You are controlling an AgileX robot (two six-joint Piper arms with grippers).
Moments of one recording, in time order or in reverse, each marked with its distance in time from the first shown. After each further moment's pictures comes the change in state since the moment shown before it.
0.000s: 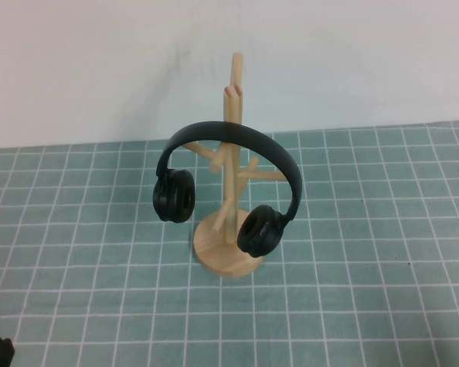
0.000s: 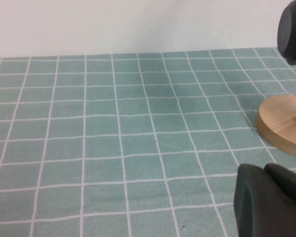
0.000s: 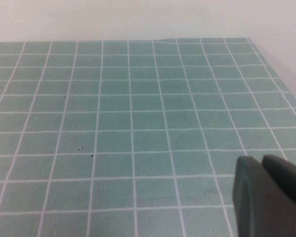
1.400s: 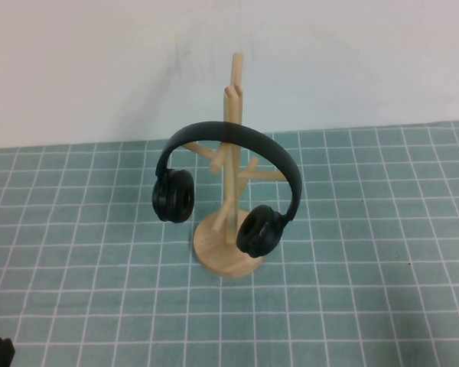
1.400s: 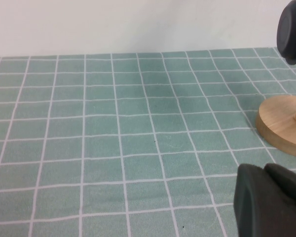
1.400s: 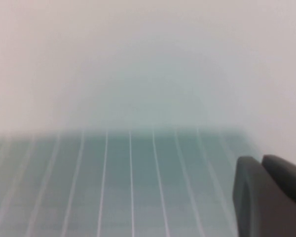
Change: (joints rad) right arm 0.000 0.000 0.002 -0.001 -0.266 0.000; left arm 0.000 0.000 0.000 -0.002 0.000 0.000
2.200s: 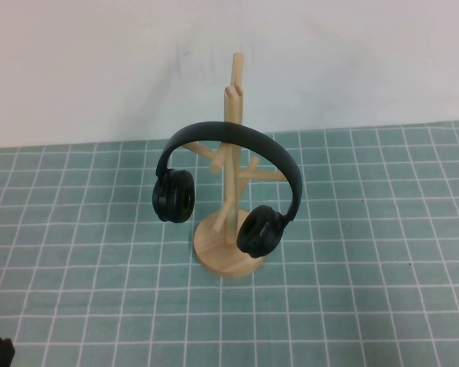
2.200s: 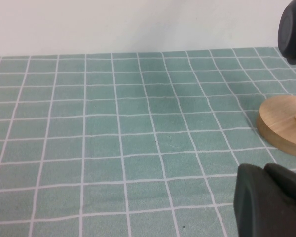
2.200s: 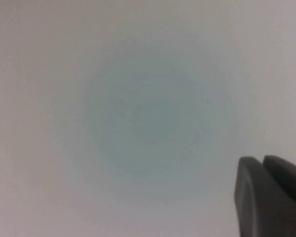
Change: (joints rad) right arm 0.000 -0.003 -0.057 0.086 -0.828 0.137; left arm 0.000 0.000 0.000 0.000 0.000 0.000
